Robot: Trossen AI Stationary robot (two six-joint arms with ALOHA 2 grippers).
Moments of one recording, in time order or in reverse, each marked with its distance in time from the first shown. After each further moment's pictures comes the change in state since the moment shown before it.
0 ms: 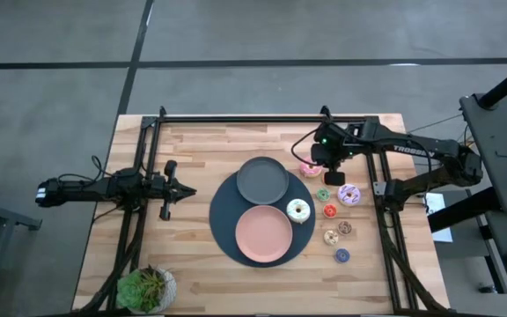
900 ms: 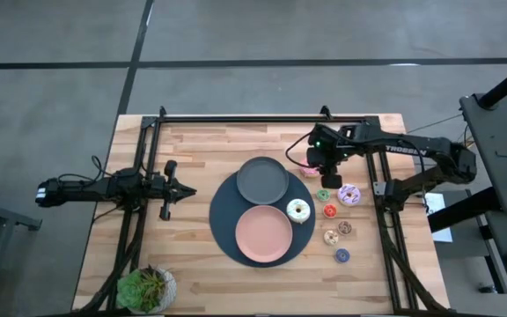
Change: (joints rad) left arm 0.000 0.000 0.000 0.000 0.000 0.000; right arm 0.010 0.067 0.008 -0.002 -0.047 0.003
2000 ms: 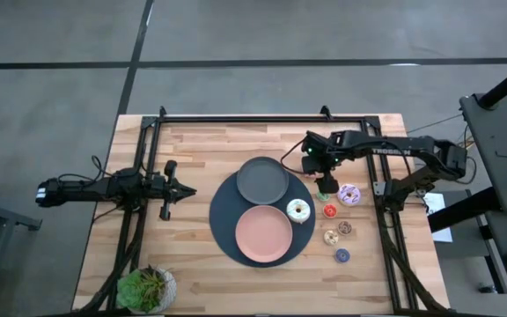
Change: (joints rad) left arm 0.000 0.000 0.000 0.000 0.000 0.000; right arm -0.010 0.090 -0.119 0.136 -0.041 -0.080
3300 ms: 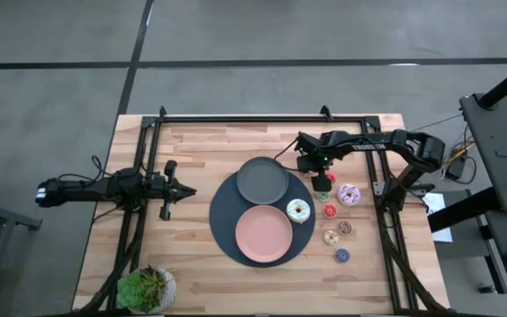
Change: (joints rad) left arm 0.000 0.000 0.000 0.000 0.000 0.000; right arm -0.090 0.209 -0.034 0.121 0.001 -0.013
